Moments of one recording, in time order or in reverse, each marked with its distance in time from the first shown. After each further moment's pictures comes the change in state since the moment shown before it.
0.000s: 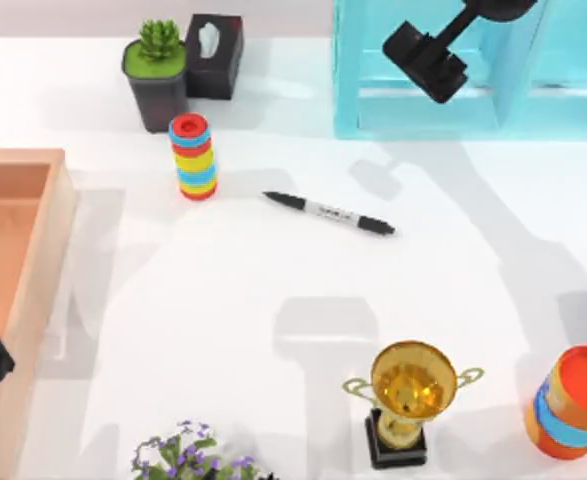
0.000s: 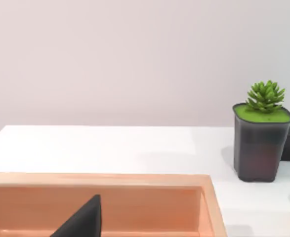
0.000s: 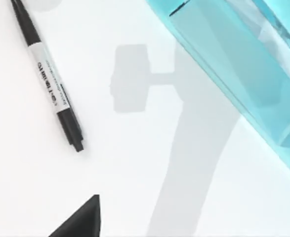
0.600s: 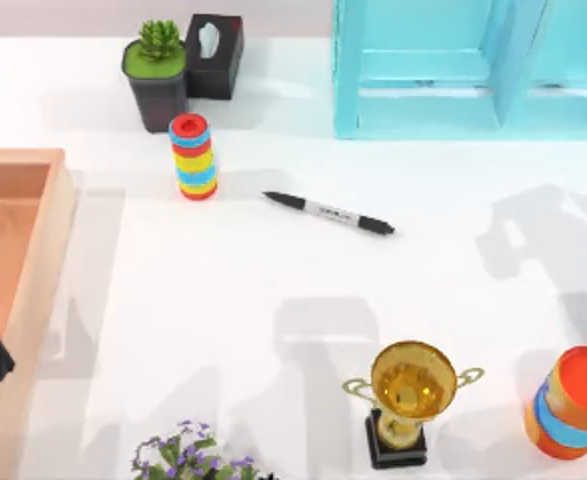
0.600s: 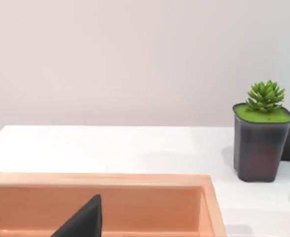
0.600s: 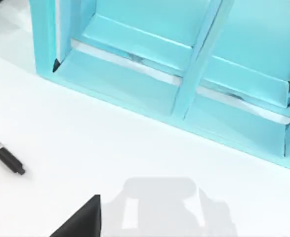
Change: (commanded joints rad) left arm 0.000 0.000 0.000 0.000 0.000 0.000; right arm -0.224 -1.057 -1.109 0.608 -0.068 0.222
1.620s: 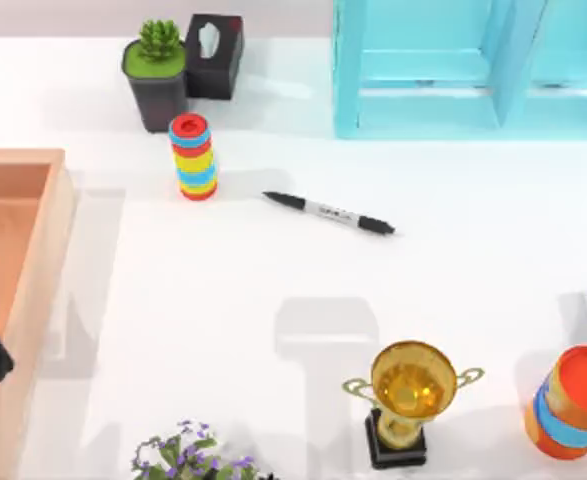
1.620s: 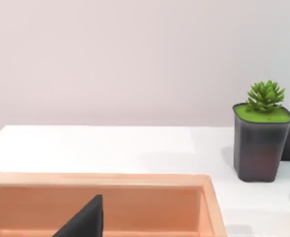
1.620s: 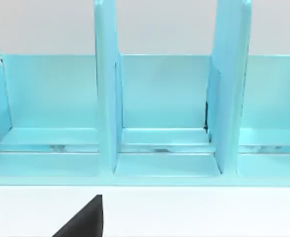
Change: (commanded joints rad) left arm 0.000 0.000 0.000 0.000 0.000 0.000; right arm -0.227 -0.963 -0.986 0.559 -0.034 0.187
